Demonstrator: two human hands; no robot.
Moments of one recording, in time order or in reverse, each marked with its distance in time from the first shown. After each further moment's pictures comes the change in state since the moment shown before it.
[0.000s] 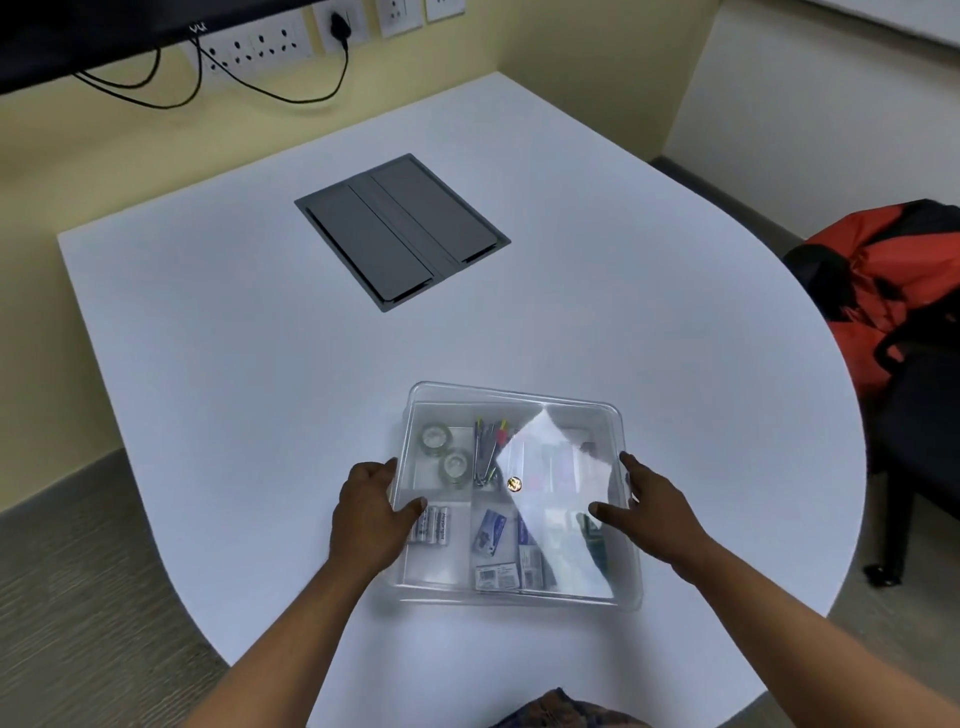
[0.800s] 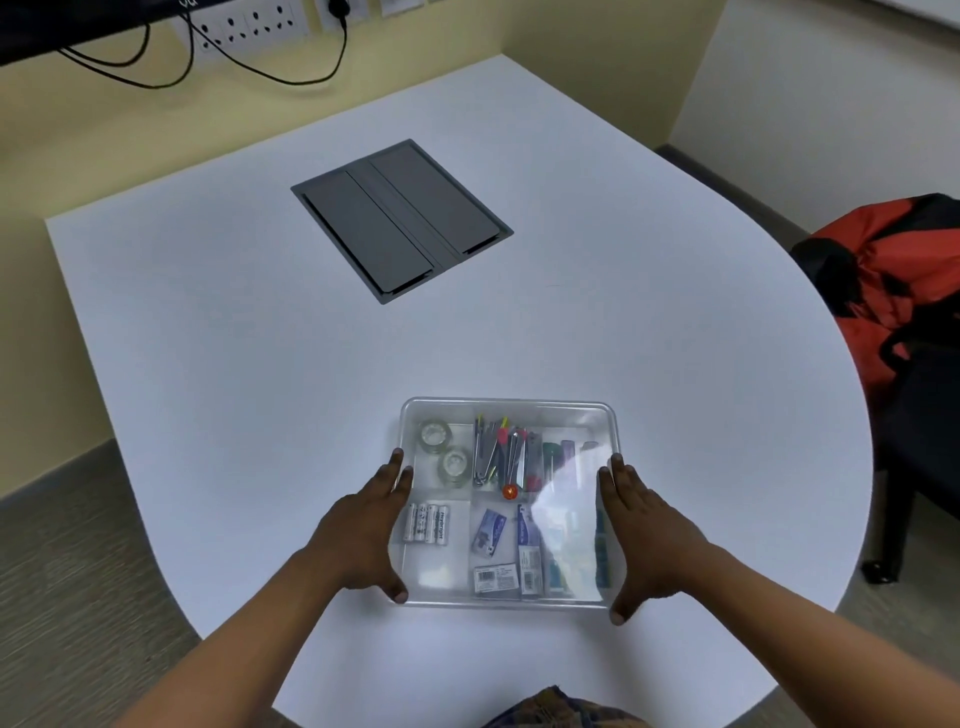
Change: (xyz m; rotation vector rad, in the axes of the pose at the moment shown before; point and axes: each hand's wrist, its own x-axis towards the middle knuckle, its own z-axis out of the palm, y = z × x) left_hand 0.008 -0.015 -0.020 0.544 -0.481 0.332; right_hand 0.002 0.007 0.004 -0.826 -0.299 -0.259
